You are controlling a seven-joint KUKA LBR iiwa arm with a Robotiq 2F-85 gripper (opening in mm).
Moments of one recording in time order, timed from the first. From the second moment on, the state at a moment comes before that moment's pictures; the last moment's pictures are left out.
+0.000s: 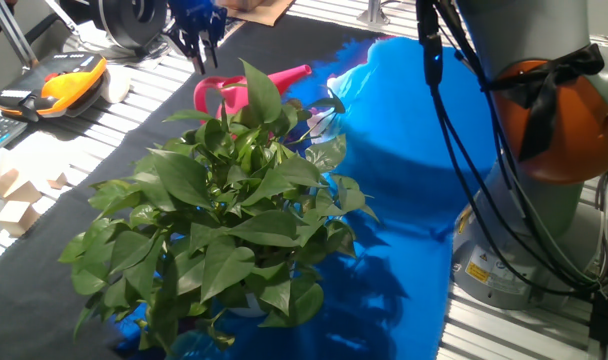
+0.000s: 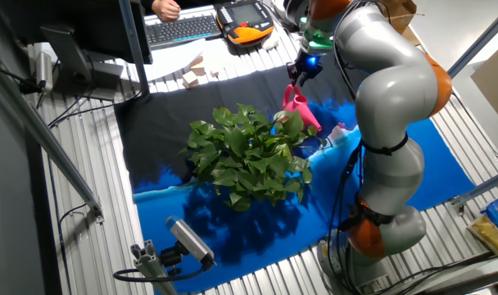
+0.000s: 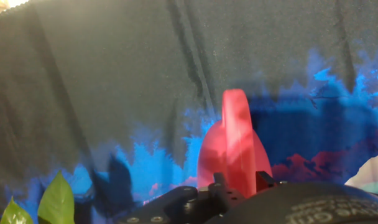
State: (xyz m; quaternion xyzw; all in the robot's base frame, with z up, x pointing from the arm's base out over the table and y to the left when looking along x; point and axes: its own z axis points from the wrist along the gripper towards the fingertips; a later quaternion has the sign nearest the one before) arm 0.599 -0.001 0.256 -0.11 -0.99 -0.06 0.06
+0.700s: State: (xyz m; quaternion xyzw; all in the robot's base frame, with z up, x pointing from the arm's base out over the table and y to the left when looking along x) arm 0.611 -0.004 0.242 -0.10 -0.99 -0.04 0.06
